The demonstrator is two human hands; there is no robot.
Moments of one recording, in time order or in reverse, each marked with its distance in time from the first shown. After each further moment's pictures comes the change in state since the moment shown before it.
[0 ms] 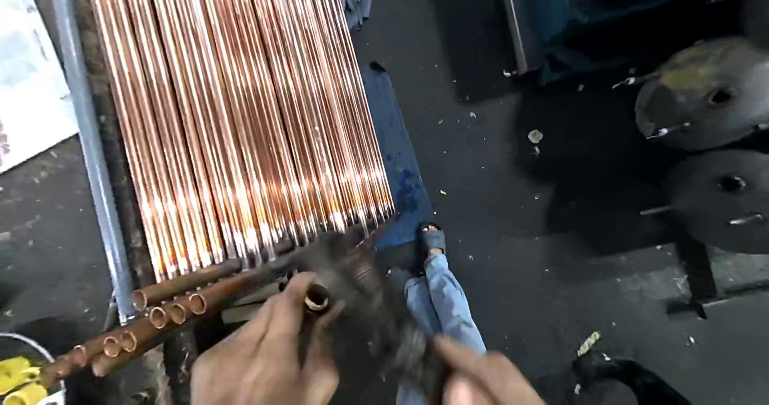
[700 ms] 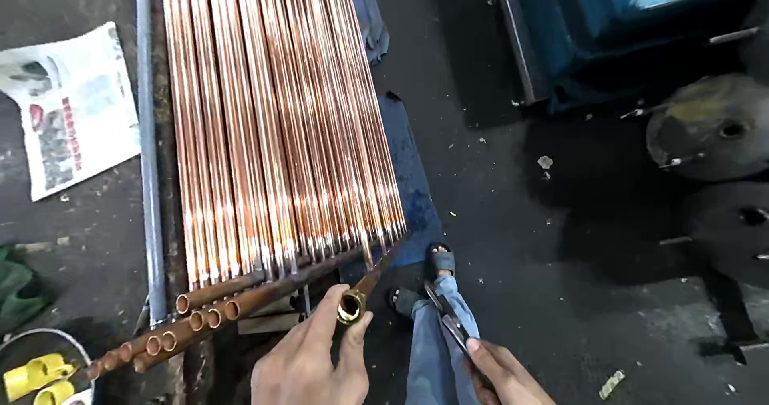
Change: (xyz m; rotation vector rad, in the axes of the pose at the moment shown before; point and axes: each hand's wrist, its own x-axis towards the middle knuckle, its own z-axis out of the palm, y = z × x) left_hand 0.004 0.024 0.012 -0.048 0.034 -0.180; right_hand -0.001 0.125 -0.042 0.153 0.060 0.614
